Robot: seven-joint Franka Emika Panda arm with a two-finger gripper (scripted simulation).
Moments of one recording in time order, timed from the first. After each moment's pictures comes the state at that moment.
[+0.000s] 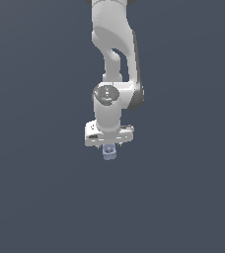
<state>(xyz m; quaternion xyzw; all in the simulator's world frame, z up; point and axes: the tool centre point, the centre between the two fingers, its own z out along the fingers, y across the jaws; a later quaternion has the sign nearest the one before) 0.005 -0.015 0.094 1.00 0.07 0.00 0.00</state>
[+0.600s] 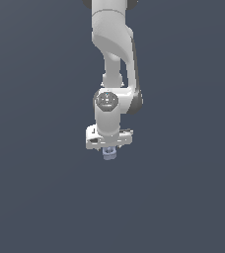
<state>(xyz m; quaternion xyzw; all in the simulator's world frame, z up) 0.004 -0.016 0.069 1.00 0.07 0.00 0.00</state>
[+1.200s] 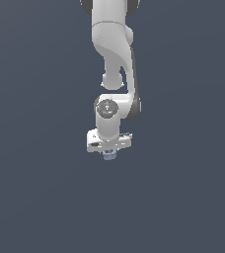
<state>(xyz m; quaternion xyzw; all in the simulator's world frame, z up) 0.004 -0.016 0.041 1.00 0.07 0.00 0.00</state>
